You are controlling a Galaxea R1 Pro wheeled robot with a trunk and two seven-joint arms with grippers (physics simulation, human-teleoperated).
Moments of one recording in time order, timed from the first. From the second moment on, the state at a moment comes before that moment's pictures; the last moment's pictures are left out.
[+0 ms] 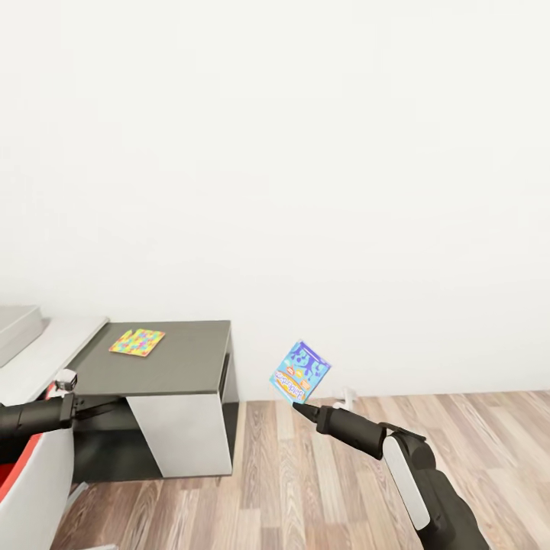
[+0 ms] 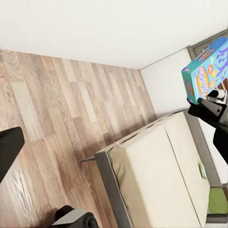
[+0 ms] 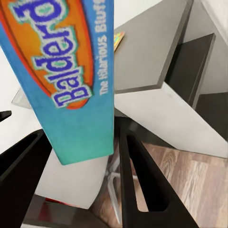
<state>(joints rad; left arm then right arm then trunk) -0.59 0.57 0.26 -0.78 0.00 0.85 -1.57 -0.34 0.02 0.00 -1.27 -0.39 0.69 0.65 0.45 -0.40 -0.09</state>
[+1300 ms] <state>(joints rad) -0.59 0.57 0.27 -0.78 0.00 0.84 -1.57 -0.34 0.03 0.03 -1.30 -0.42 0.79 0.65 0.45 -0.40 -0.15</state>
